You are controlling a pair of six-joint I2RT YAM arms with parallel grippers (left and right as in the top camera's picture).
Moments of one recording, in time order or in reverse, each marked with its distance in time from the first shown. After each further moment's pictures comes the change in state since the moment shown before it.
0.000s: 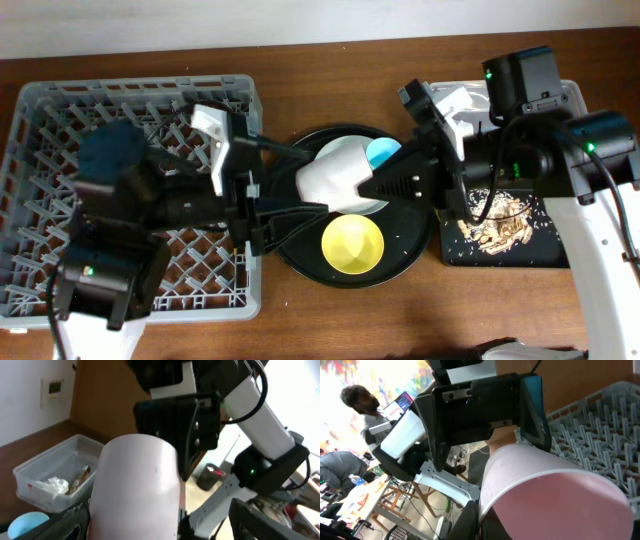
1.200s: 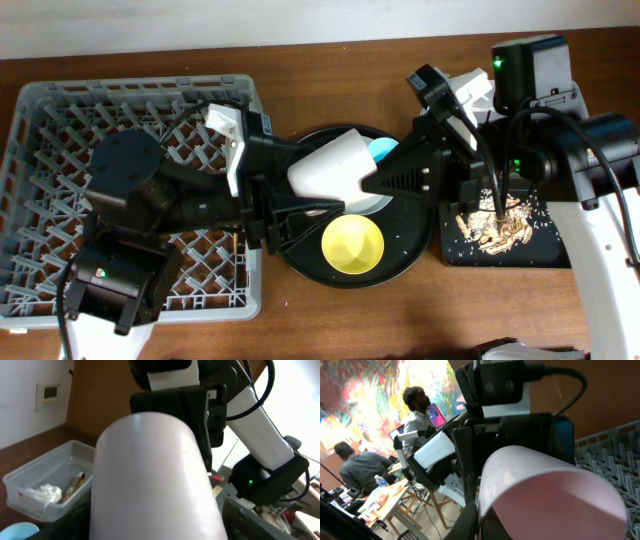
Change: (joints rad) left arm -0.094 -0.003 -0.005 0.078 -0.086 -0.077; right arm 0.000 -0.011 -0.002 0.175 -0.158 0.130
